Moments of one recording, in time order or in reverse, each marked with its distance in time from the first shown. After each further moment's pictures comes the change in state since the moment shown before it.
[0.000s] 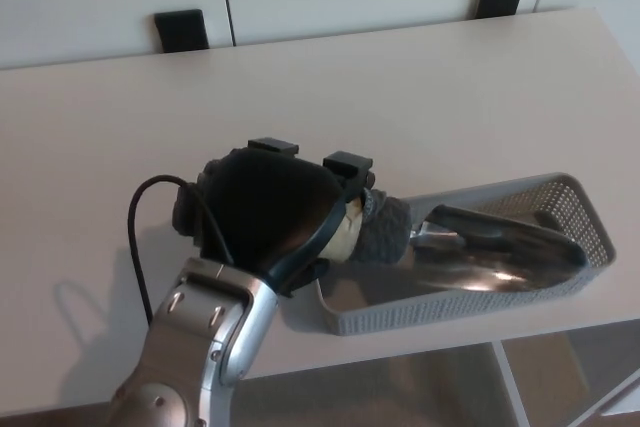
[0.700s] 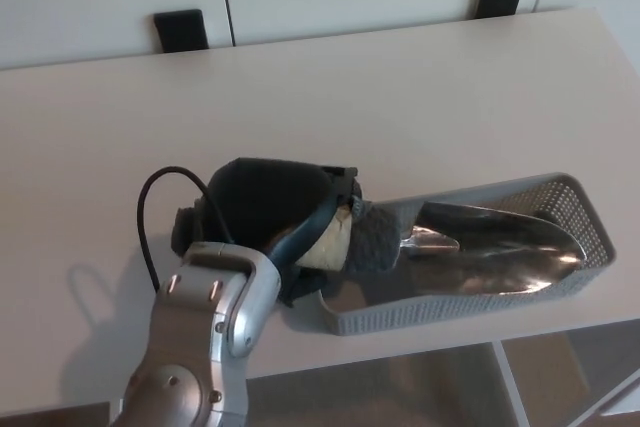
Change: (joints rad) left_arm -0.032 -0.106 0.078 0.030 -0.028 0.105 -0.276; right_arm 0.000 -0.001 0.002 -0.009 -0.001 0.016 0.003
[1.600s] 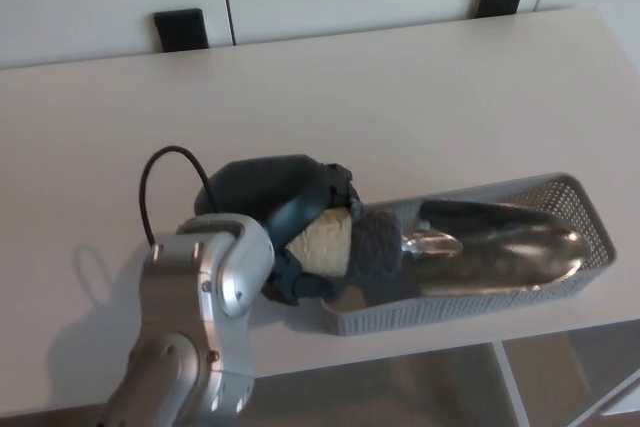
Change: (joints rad) left_arm -0.060 -0.012 -0.002 -0.017 -0.096 0.127 -0.198; right_arm 0.005 -0.016 0.003 -0.013 -0.006 0.008 0.013
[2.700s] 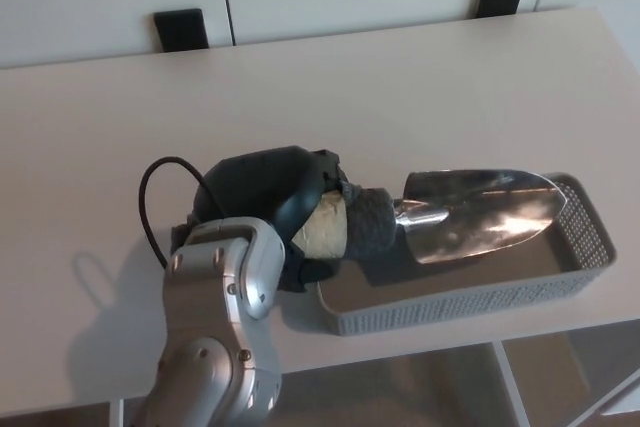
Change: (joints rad) left_arm -0.005 -0.080 0.002 0.060 0.101 0.096 0.117; right_arm 0.007 -0.006 0.007 -0.010 -0.005 0.007 0.002
